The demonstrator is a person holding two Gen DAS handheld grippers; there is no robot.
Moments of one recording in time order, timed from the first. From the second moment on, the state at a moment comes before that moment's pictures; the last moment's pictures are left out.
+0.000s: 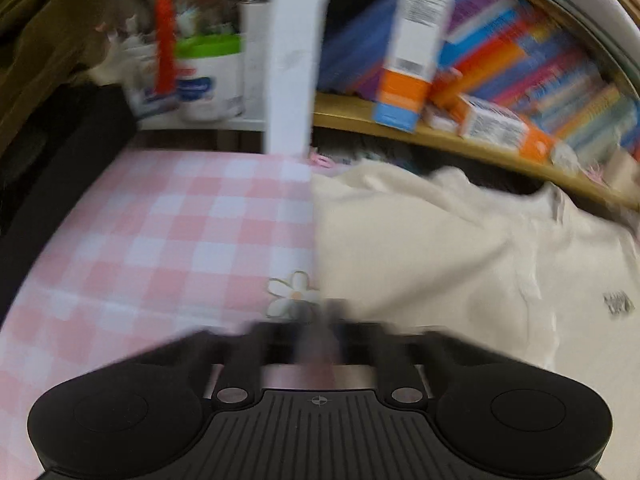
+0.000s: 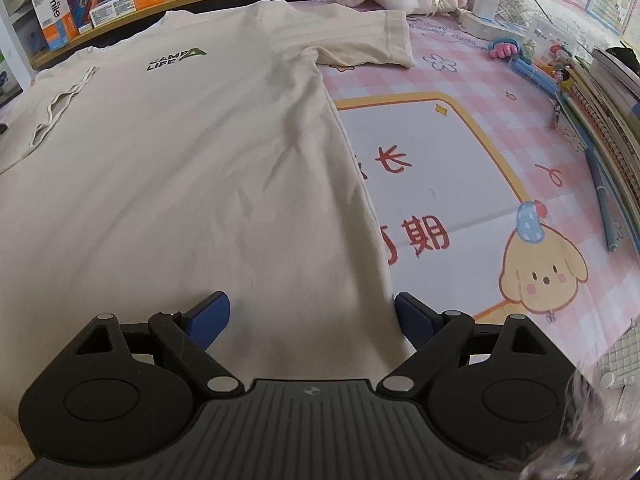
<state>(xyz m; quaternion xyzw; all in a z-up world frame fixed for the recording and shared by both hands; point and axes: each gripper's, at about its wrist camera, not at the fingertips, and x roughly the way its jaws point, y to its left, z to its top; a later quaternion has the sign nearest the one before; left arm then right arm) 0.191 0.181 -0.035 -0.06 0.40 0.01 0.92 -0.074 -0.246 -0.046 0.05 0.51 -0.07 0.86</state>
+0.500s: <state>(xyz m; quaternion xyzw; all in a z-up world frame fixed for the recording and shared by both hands) 0.178 0.227 -0.024 -0.12 0.41 0.02 0.91 -0.083 -0.255 -0.041 0.03 0.51 -0.09 0.86</state>
